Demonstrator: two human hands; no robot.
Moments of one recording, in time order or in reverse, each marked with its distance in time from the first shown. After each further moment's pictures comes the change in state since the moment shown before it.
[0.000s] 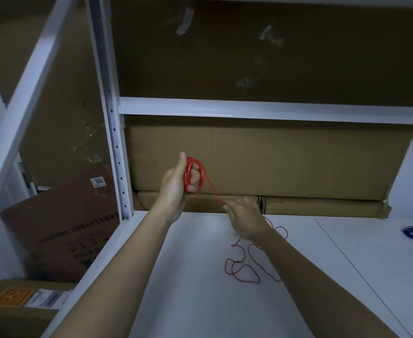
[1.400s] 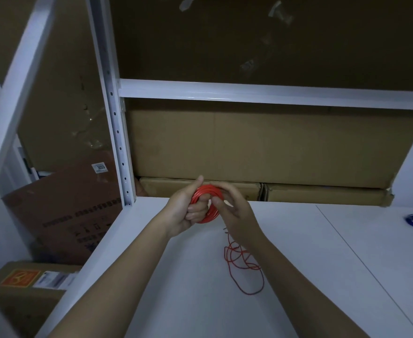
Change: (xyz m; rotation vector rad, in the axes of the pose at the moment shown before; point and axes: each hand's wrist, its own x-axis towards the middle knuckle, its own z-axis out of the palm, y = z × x) left_hand -0.025 -0.042 -0.024 -0.013 -0.252 -0.411; right_hand -0.045 -0.065 -0.021 1.135 0.236 -0.170
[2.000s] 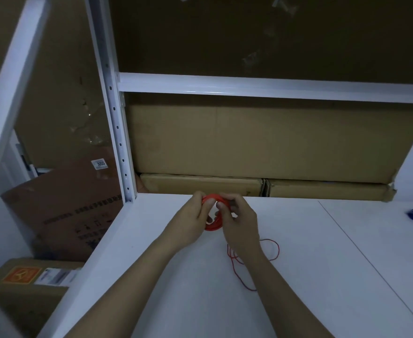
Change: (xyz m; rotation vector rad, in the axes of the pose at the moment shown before) left_hand -0.011 -0.040 -0.011 0.880 0.232 0.192; right_hand -0.018 0.015 0.024 -0.202 0.336 0.193
